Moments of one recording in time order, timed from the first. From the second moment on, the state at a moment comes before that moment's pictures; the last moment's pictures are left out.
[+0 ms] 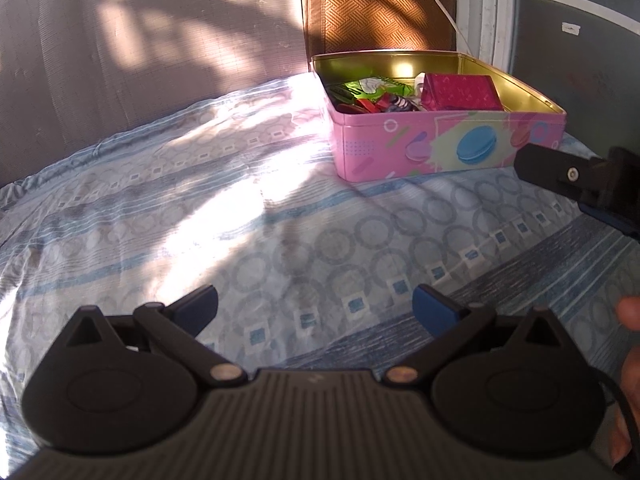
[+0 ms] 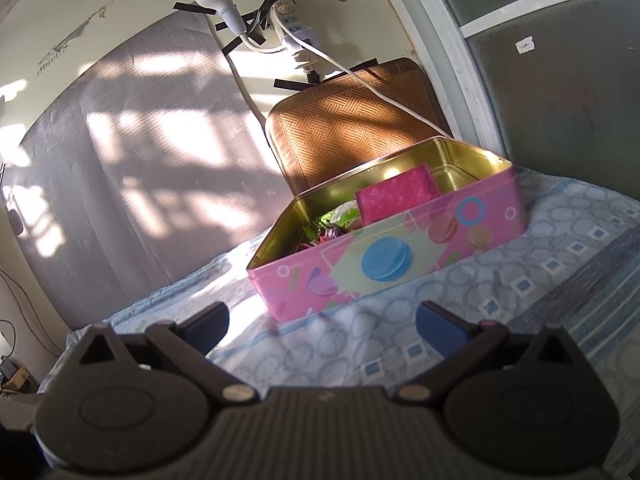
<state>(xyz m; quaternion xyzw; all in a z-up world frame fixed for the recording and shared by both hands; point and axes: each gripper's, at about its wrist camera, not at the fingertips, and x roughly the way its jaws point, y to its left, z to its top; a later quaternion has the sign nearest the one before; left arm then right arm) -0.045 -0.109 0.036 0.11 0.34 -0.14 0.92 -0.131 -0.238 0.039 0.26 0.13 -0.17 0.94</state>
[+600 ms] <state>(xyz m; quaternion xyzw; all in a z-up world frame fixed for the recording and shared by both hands) -0.043 -0.111 0.031 0.11 0.36 -0.15 0.91 -0.130 -0.239 0.035 0.26 0.13 -0.17 0.94</state>
